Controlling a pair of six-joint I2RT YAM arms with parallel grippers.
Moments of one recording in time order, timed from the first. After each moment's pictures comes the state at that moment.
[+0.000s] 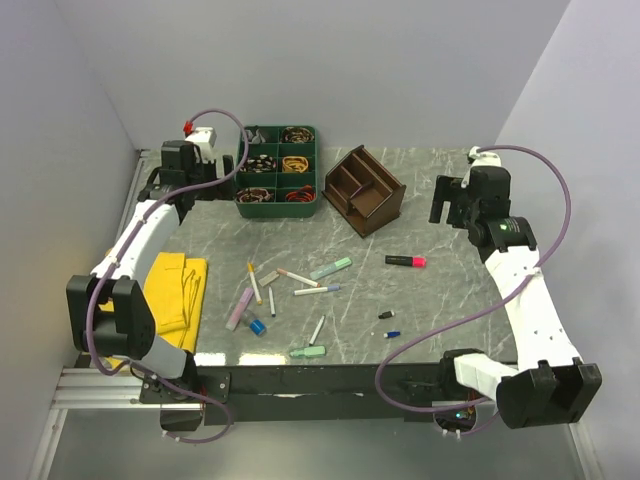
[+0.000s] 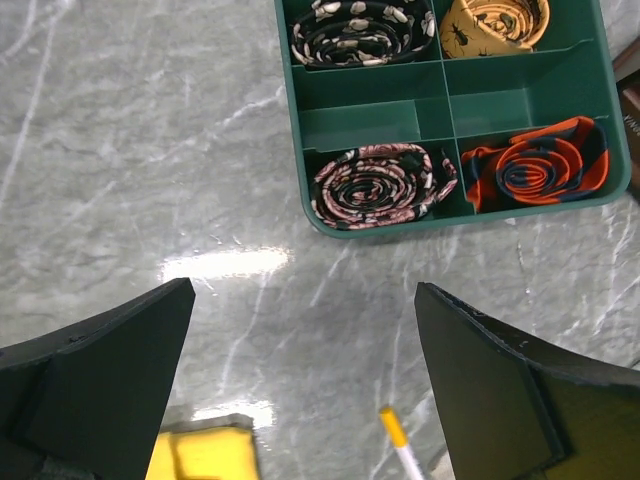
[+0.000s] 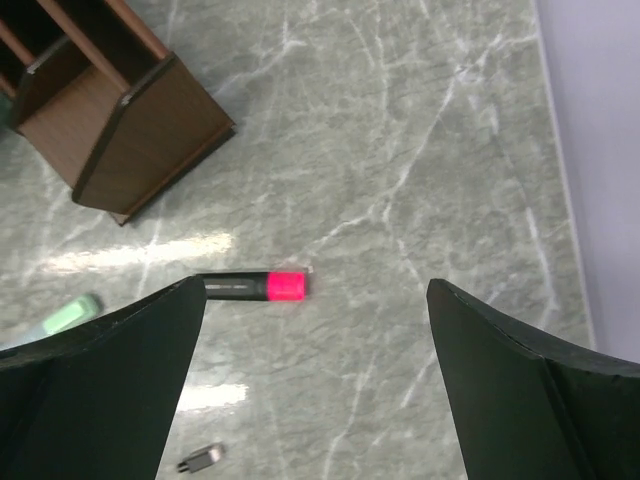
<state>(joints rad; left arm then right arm) -0.09 1.50 1.27 -0.34 0.08 -0.05 0.06 1.11 1.15 -0.65 0.17 0.10</state>
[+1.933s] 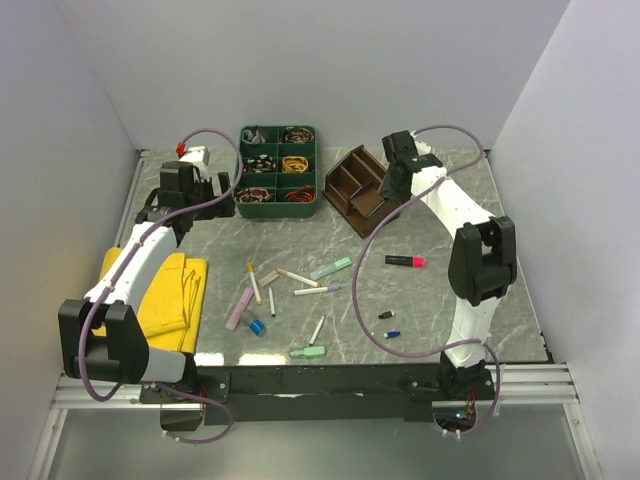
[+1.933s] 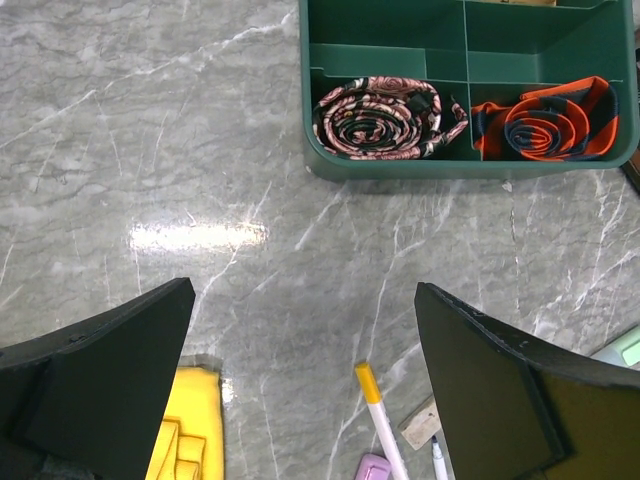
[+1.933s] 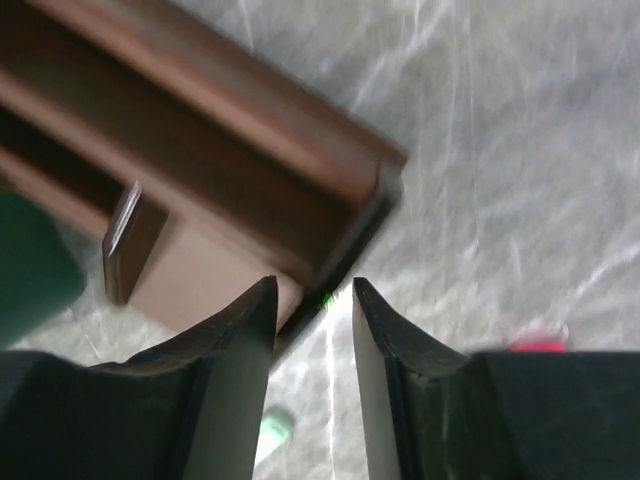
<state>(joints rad) -0.10 1.36 1.08 -0.32 0.04 -0.18 0.28 1.90 1.64 -0.73 0.29 0.66</state>
